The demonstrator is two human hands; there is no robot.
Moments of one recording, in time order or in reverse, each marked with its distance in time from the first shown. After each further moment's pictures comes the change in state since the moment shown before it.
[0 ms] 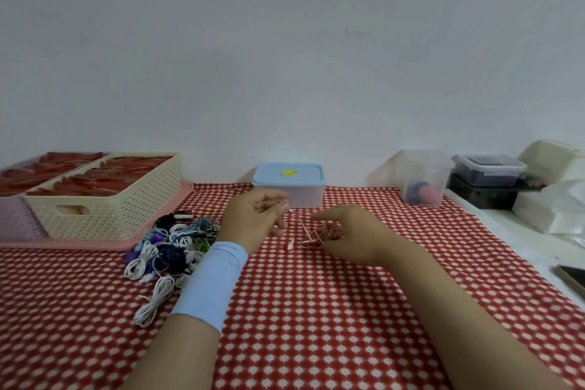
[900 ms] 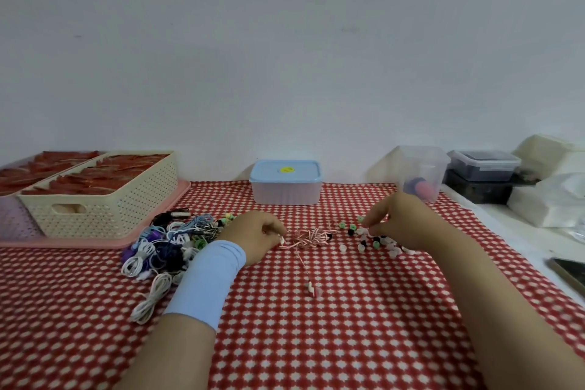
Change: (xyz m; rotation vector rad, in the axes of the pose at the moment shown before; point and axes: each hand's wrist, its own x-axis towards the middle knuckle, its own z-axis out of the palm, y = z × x) left_hand 0.003 -0.015 -0.006 0.746 -0.337 -0.075; right_hand -0.021 0.055 -0.035 0.153 0.034 0.249
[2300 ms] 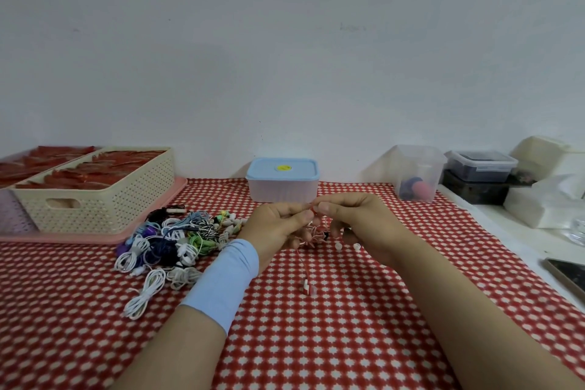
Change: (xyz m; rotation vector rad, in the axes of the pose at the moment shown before) left_hand -0.009 0.039 0.025 -1.032 -0.021 0.021; right_hand -0.015 -0.051 0.032 0.978 -0.080 -0.094
